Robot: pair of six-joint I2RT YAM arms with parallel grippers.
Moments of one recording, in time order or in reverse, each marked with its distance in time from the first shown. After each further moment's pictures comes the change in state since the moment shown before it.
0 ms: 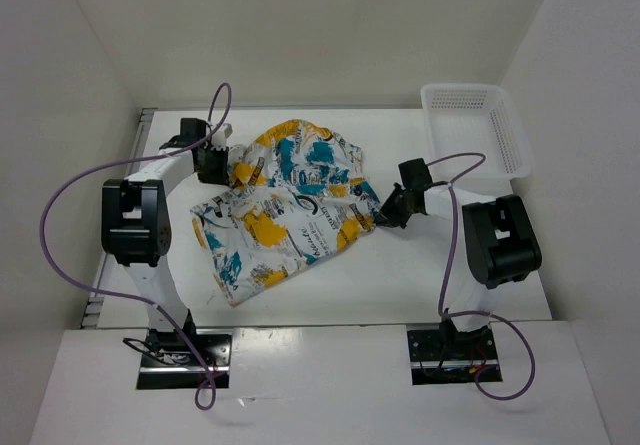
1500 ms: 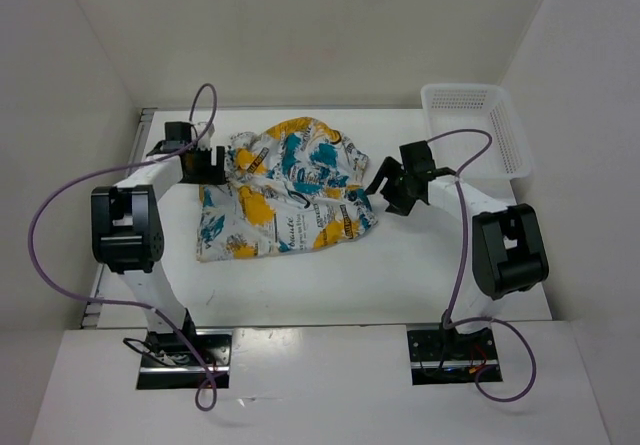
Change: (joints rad) left arm 0.067 -0.054 -0.090 0.100 -0.089 0.002; right arm 0.019 -0.098 0.079 -0.065 0.050 -0.053
